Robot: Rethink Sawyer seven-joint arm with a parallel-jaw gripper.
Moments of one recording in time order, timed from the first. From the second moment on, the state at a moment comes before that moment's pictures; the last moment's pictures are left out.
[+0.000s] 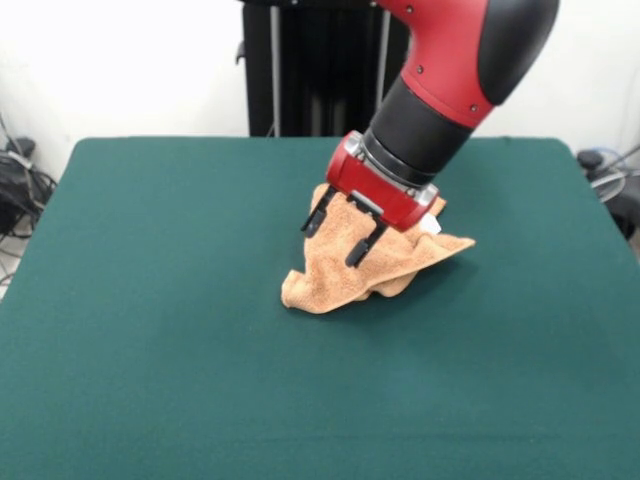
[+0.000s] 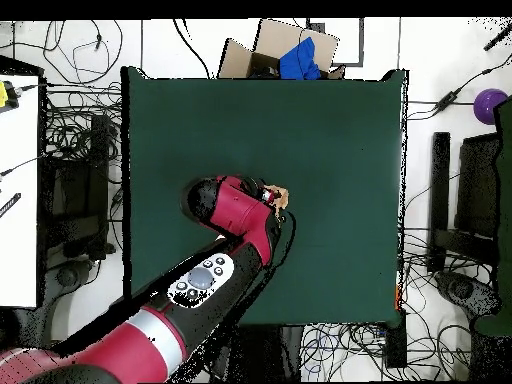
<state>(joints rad) 0.35 -0.16 -0.71 1.51 0.63 0.37 1.69</state>
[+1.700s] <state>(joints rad) 0.31 -0.23 -0.61 1.51 0.64 0.41 1.69</state>
